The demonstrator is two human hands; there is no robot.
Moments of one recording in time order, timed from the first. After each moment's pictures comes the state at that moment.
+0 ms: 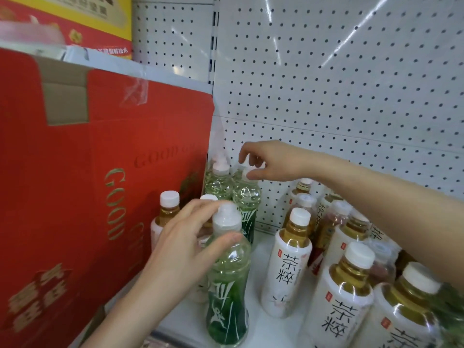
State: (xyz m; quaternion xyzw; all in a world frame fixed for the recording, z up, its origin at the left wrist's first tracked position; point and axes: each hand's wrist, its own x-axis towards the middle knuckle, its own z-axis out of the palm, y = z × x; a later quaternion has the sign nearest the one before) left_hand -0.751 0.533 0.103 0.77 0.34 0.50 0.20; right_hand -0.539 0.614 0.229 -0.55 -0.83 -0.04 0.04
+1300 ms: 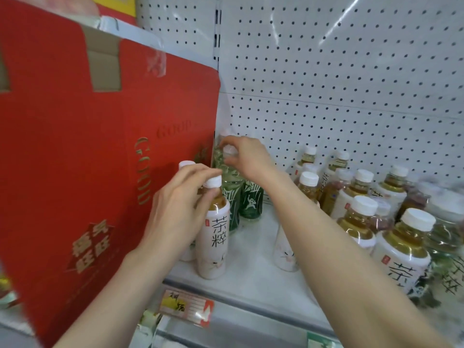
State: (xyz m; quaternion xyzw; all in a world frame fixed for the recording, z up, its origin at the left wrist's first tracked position) left_hand -0.789 0.538 0.093 0.77 0.36 0.53 0.03; right_hand -0.620 0.611 0.154 -0.63 -0.73 -0.04 0.26
